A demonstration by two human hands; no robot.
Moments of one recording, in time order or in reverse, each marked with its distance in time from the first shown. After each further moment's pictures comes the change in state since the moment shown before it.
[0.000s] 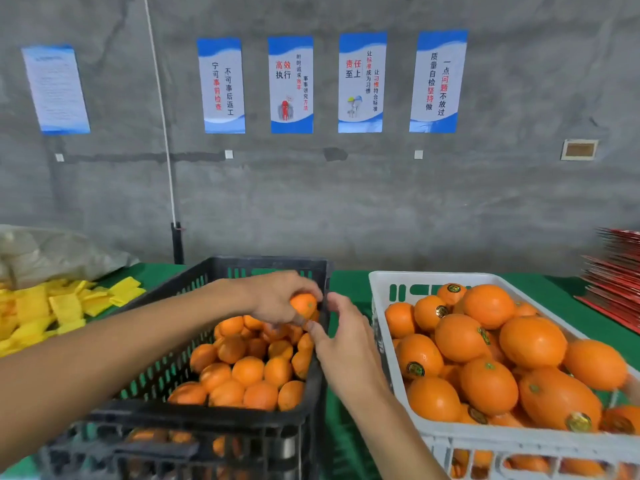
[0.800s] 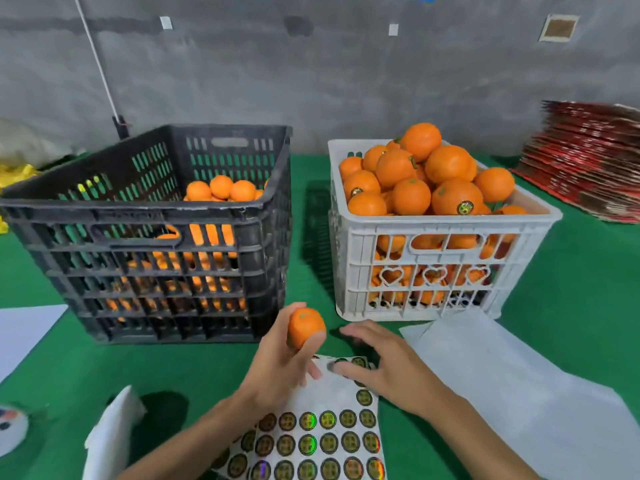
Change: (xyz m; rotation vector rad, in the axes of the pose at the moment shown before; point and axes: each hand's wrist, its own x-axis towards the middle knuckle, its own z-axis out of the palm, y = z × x) left_hand -0.166 0.099 0.316 -1.125 0.275 -0.087; right_hand -0.237 0.165 -0.055 -0.186 -0.443 -0.023
